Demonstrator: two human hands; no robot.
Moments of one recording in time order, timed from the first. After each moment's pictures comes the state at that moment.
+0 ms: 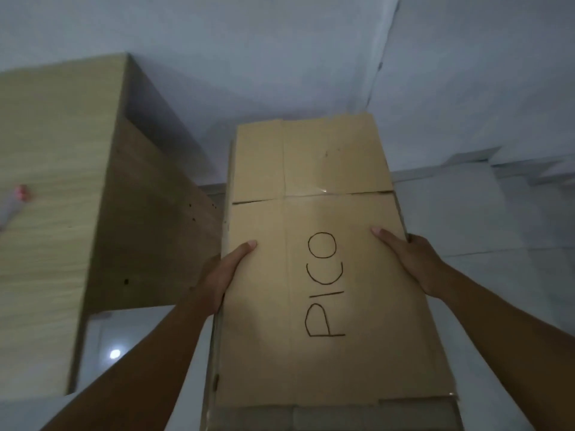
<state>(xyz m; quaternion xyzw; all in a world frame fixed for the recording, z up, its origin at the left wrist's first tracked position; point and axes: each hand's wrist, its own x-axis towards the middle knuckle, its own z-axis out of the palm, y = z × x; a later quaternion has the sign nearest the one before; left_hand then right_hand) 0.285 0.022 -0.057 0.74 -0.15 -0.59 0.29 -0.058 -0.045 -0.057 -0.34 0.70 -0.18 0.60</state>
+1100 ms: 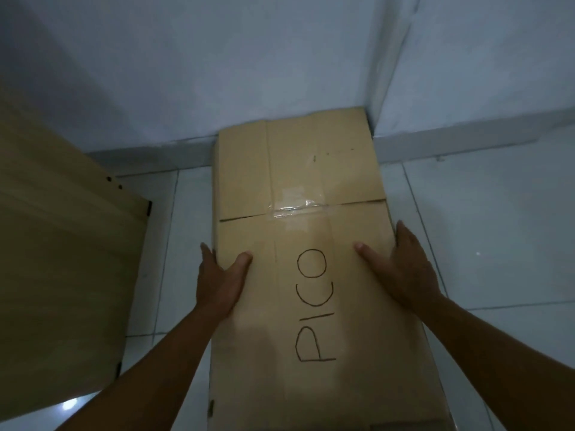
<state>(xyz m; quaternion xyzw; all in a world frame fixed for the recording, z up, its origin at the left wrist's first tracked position) 0.265 -0.094 -0.587 0.84 -0.29 -0.38 0.26 -0.042 -0.154 -0.584 -0.59 0.72 -0.14 0.34</state>
